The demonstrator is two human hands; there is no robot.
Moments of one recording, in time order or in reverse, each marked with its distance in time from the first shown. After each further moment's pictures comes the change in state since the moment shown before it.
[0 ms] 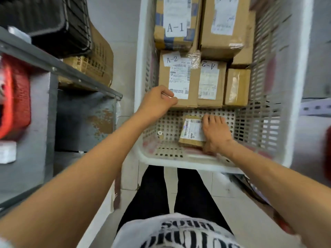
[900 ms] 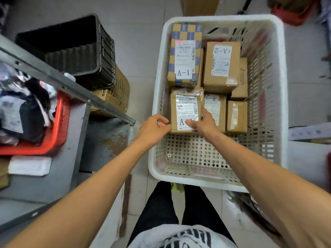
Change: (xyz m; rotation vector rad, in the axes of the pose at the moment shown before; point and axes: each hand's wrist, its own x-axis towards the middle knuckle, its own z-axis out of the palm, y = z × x) left_hand -0.049 0.014 -0.045 0.061 0.127 -0.020; right_hand 0.020 -0.021 -0.118 1.595 0.194 0.208
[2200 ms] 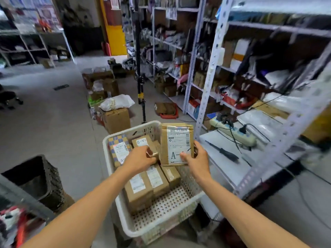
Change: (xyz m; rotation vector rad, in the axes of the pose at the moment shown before) left_hand -0.158 0.163 -0.044 0.546 -0.109 0.789; right_hand -0.315 -0.060 -0.087 0.240 0.821 -0.492
